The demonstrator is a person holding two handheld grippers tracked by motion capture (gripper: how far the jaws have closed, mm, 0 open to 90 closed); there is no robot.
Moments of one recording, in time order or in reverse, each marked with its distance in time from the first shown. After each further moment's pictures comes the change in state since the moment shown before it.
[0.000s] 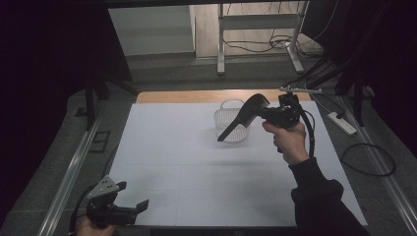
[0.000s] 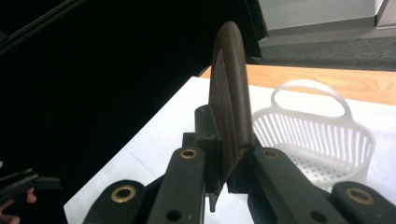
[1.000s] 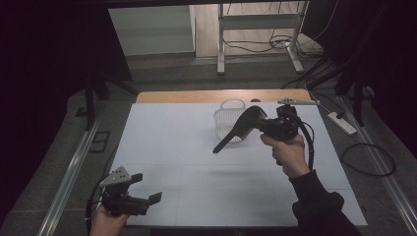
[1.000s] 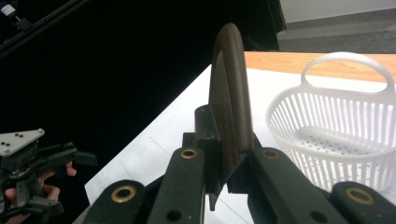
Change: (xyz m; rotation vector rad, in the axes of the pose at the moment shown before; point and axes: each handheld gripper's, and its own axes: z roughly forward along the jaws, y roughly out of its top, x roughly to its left) left arm -0.002 0.022 0.026 -0.039 -0.145 0.017; right arm 0.016 -0.026 -0.007 0.020 0.062 -0.006
